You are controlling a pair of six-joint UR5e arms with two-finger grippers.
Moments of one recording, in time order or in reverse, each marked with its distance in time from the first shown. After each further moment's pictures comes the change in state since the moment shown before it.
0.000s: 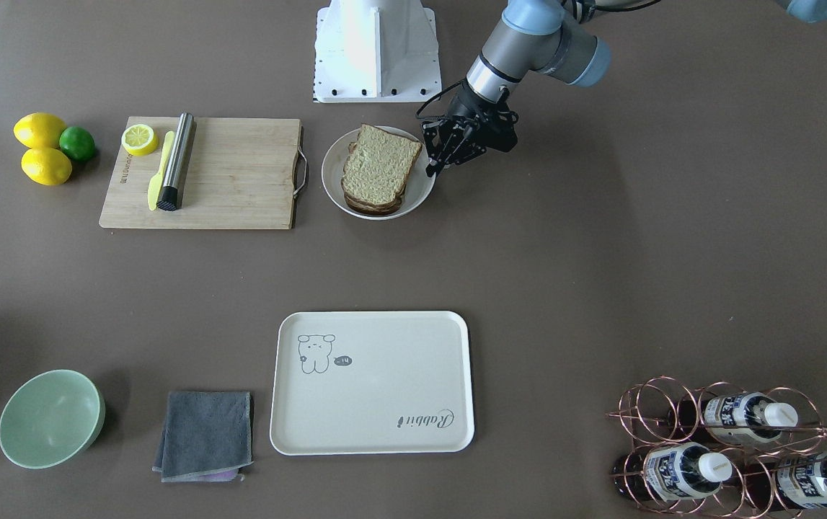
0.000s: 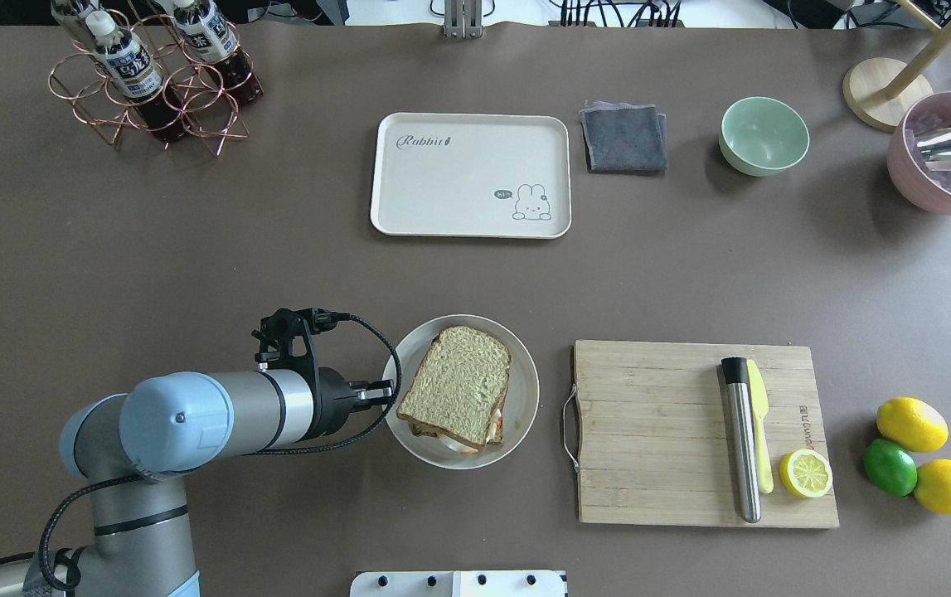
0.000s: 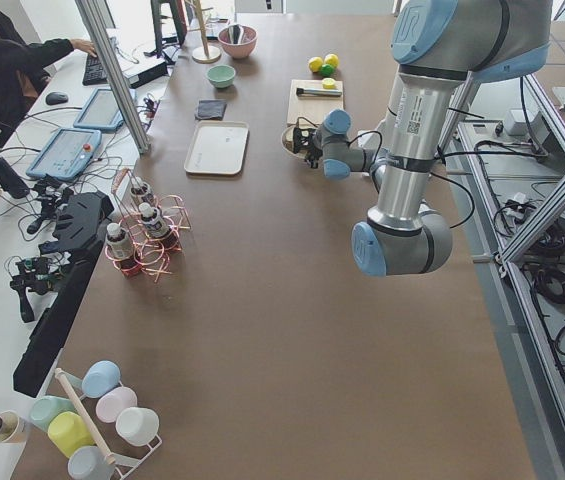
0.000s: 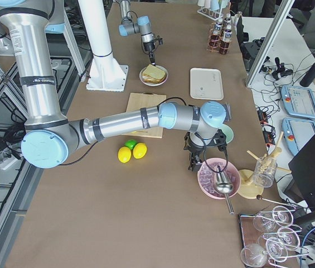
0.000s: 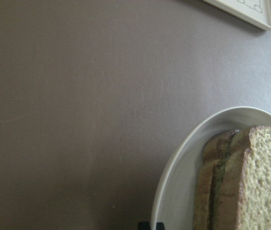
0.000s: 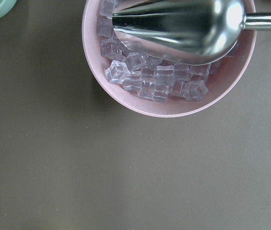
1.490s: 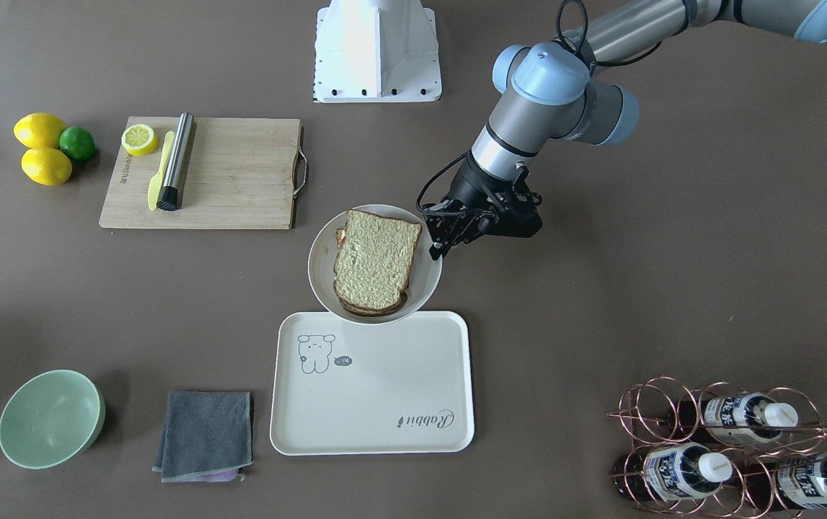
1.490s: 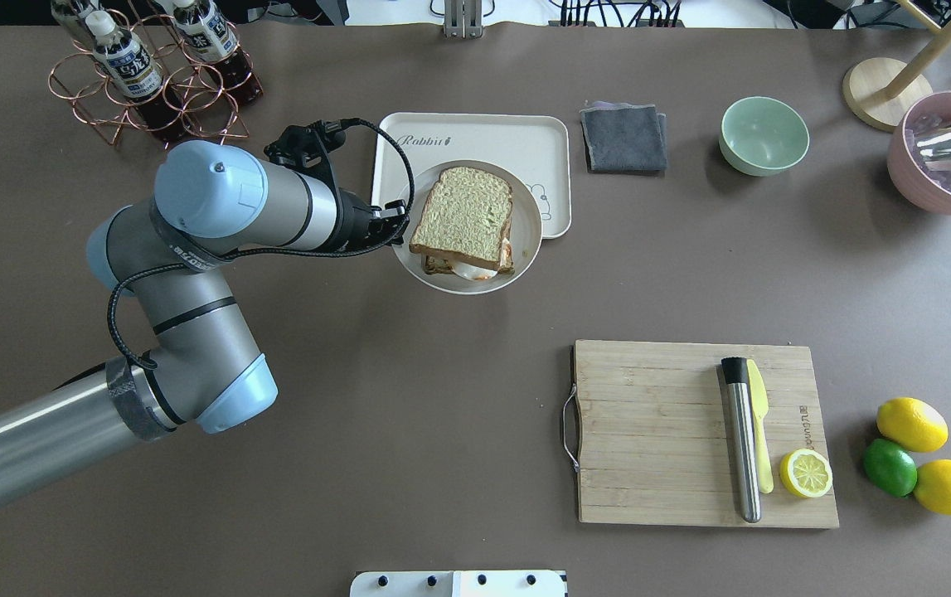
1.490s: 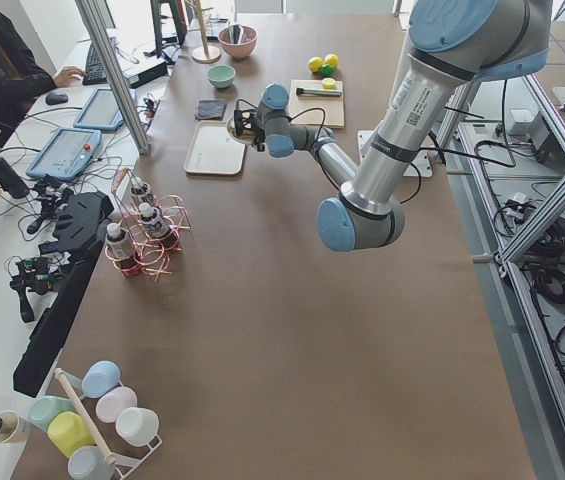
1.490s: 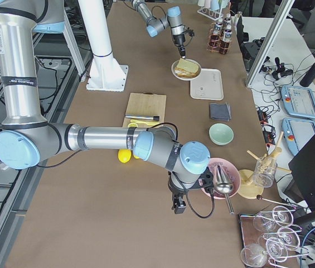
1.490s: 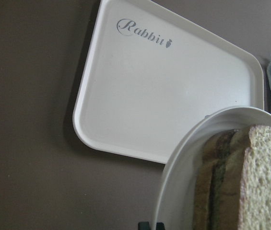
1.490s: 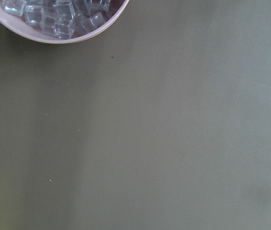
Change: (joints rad) left arm -0.317 -0.260 0.226 0.095 -0.246 -0.006; right arm 0.197 -0.092 -0.085 0.006 -0.077 -0.280
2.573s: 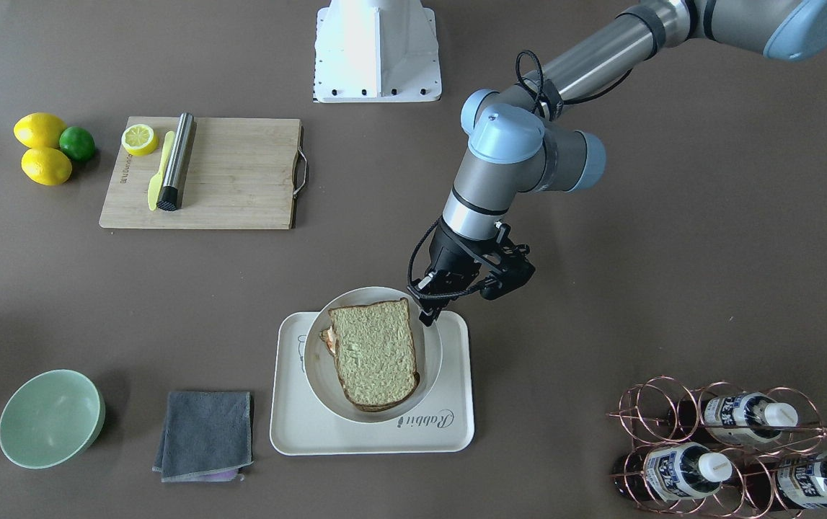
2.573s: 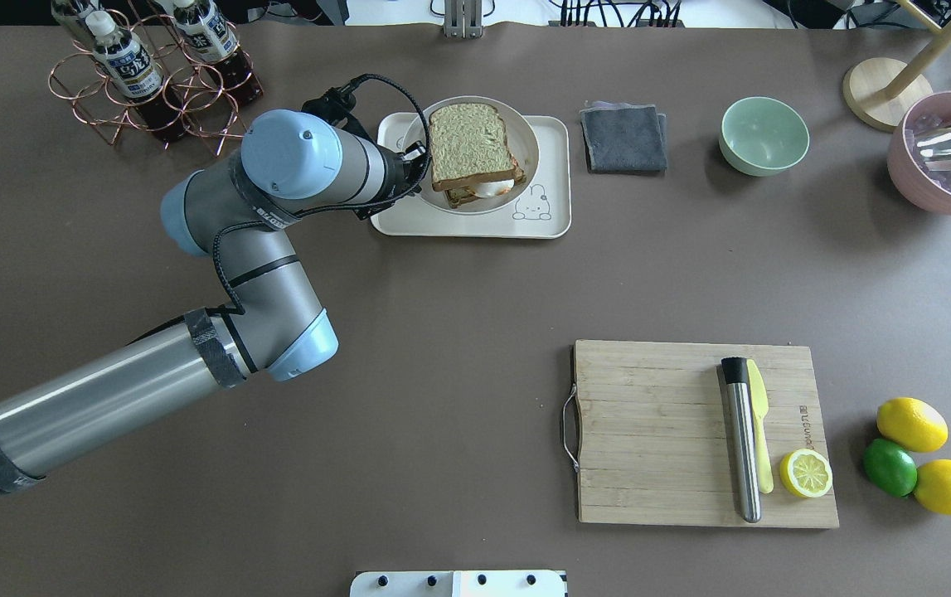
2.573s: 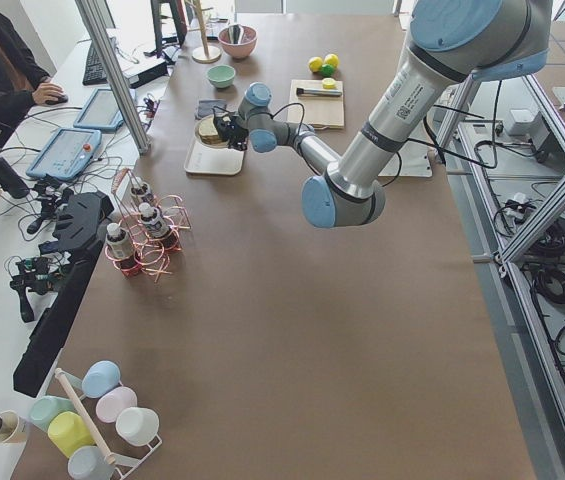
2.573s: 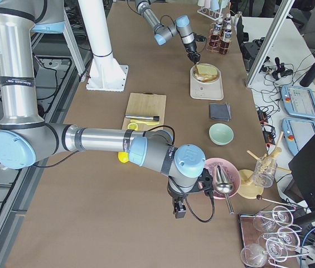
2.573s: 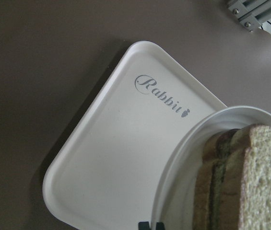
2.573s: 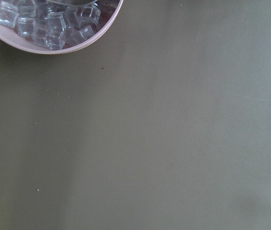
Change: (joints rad) left arm -0.025 -0.173 0.263 -0.020 0.129 -0.324; right arm 0.025 -0.016 -0.009 0.083 0.000 0.012
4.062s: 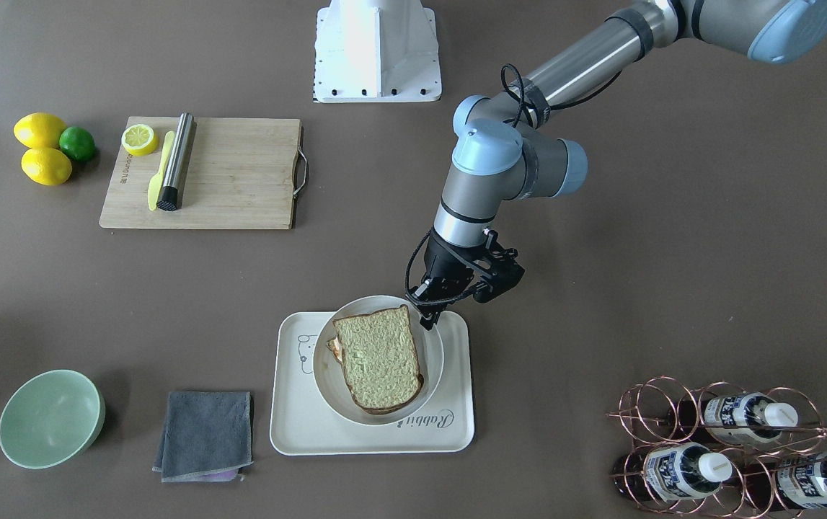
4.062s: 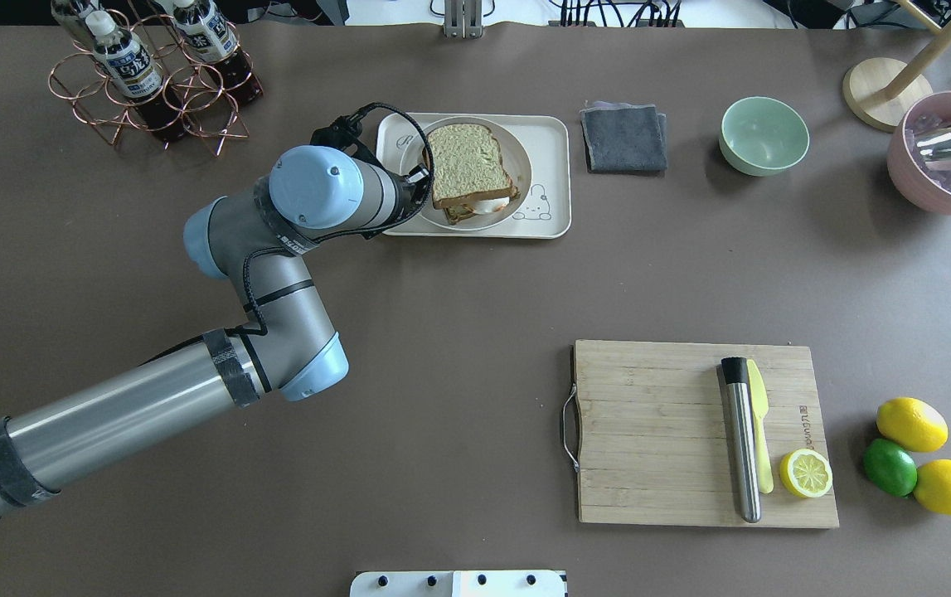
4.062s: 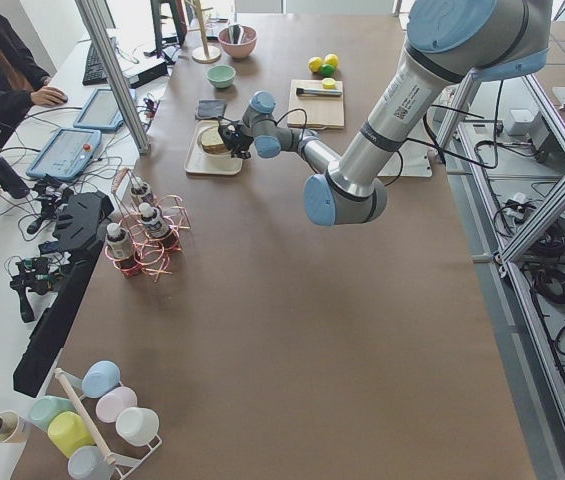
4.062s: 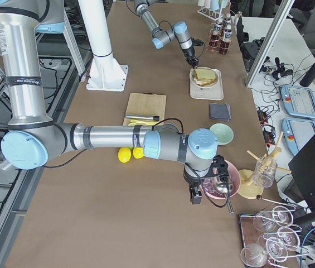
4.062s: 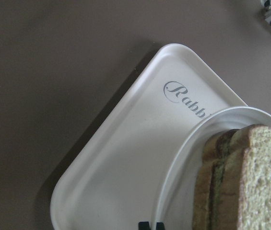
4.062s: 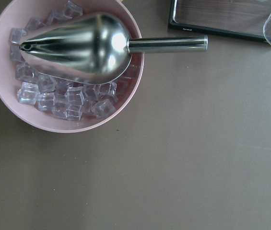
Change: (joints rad) left arm 0.042 -0.011 0.062 -0.002 0.068 -0.039; right arm -0.078 0.051 -0.020 0.181 0.020 0.268
